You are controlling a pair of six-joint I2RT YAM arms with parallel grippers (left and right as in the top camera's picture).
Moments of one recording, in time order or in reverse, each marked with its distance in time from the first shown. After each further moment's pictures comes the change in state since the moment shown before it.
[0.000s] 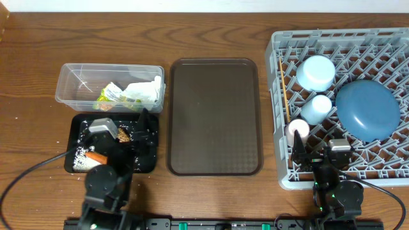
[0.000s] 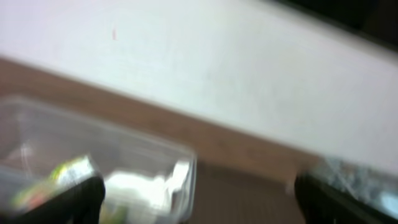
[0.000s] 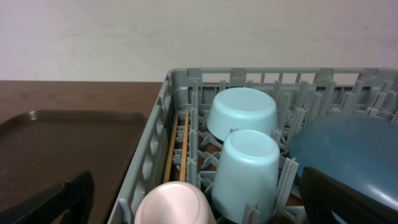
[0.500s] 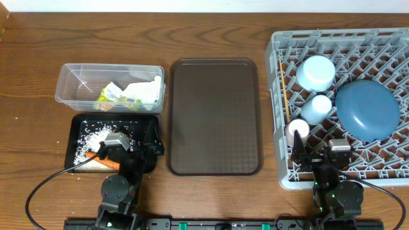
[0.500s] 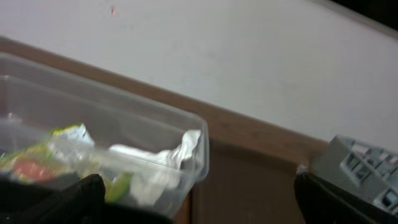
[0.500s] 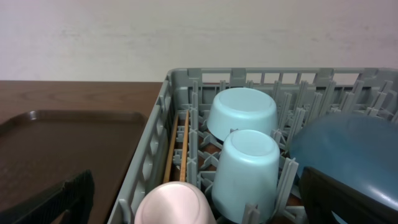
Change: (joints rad) left arm 0.000 -0.143 -0.338 0.224 0.011 0.001; right arm 0.000 0.000 0.000 0.000 0.000 0.000
